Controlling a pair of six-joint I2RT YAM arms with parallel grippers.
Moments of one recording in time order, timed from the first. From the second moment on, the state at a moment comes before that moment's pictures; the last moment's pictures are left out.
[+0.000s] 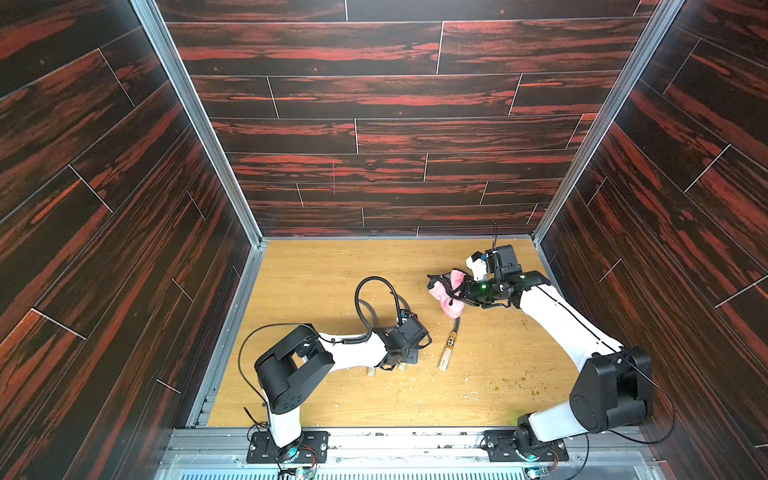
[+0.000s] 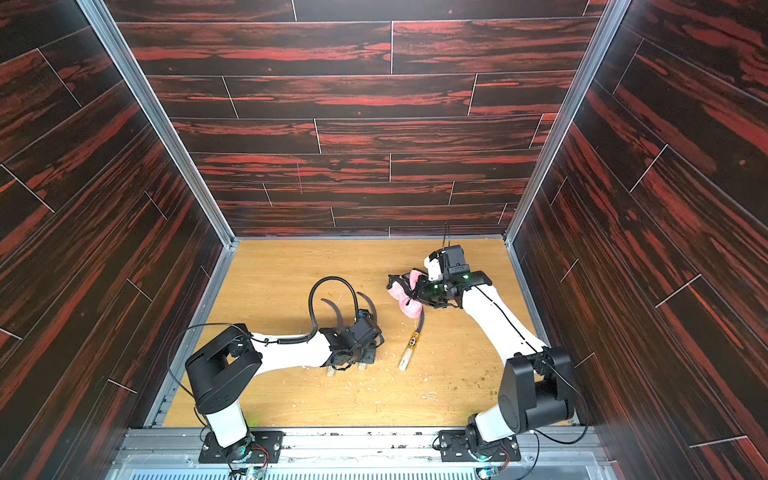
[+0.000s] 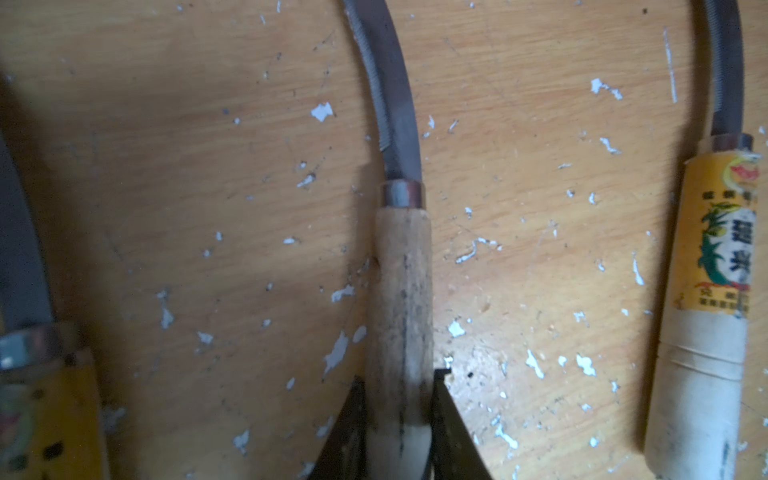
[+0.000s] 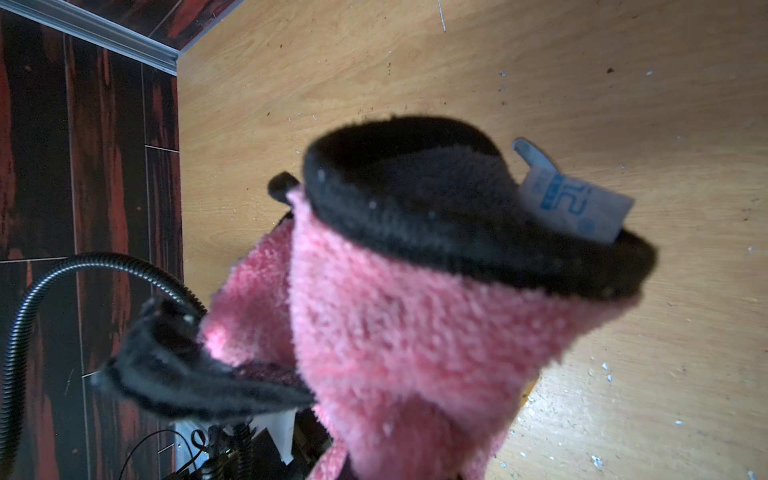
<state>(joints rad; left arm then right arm) -0.94 1.82 1.01 -0.28 -0.16 -0.72 0.28 1.50 1.21 -0.68 -0.43 0.47</state>
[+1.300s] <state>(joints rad) -0.83 1.54 1.00 -0.10 -0.05 -0.73 0.18 1.49 1.09 -0.52 -0.60 0.47</state>
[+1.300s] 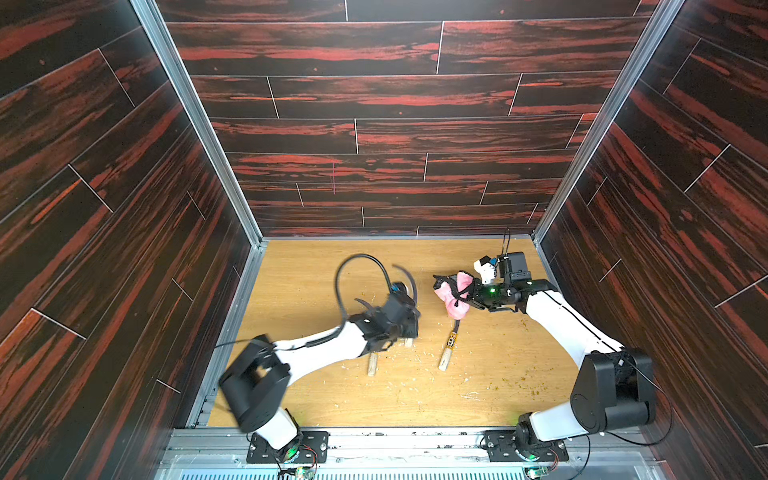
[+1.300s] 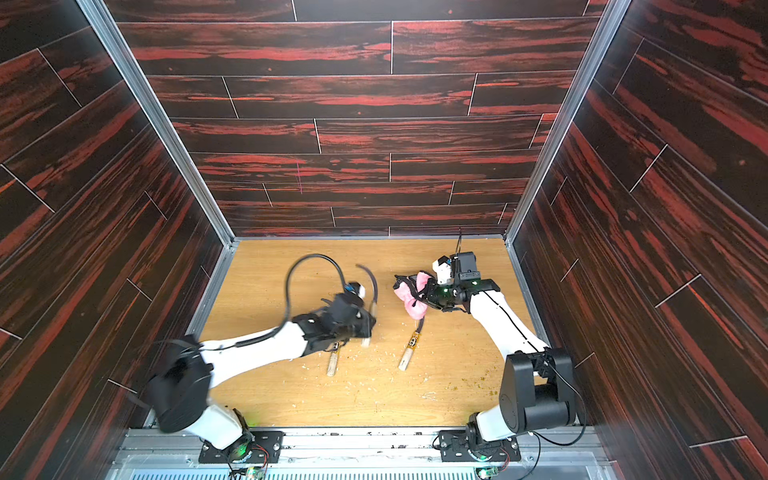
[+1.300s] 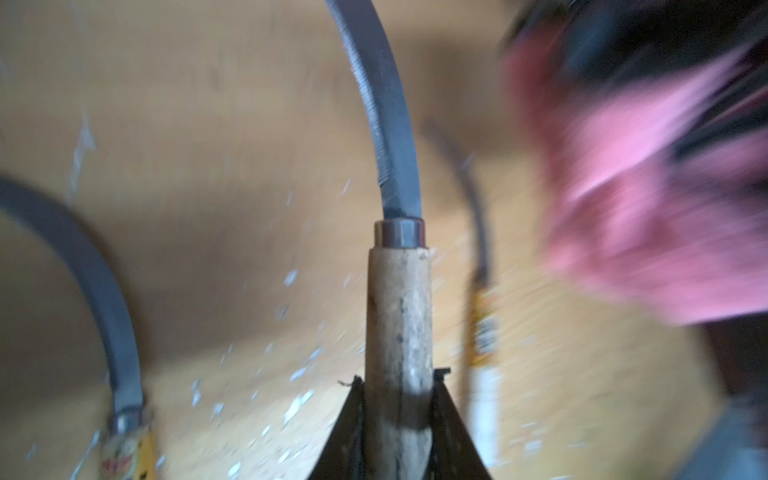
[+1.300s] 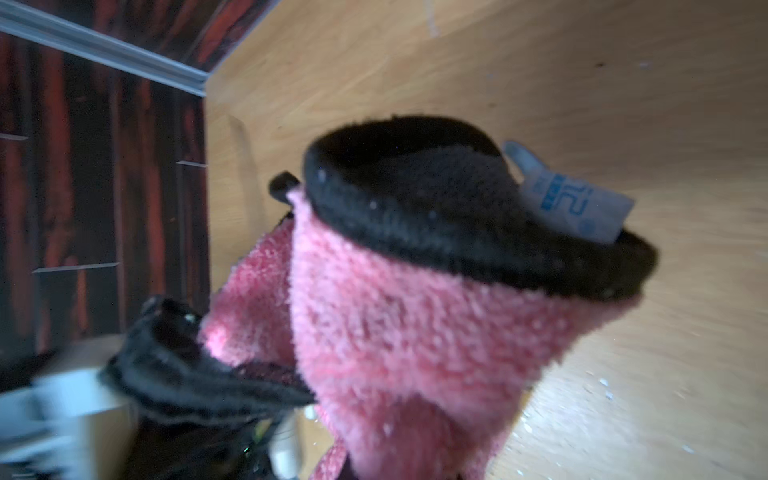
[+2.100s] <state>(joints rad) -0.72 1.77 0.73 1.18 0.31 -1.32 0.19 1.57 1.12 -0.16 -0.96 0.66</state>
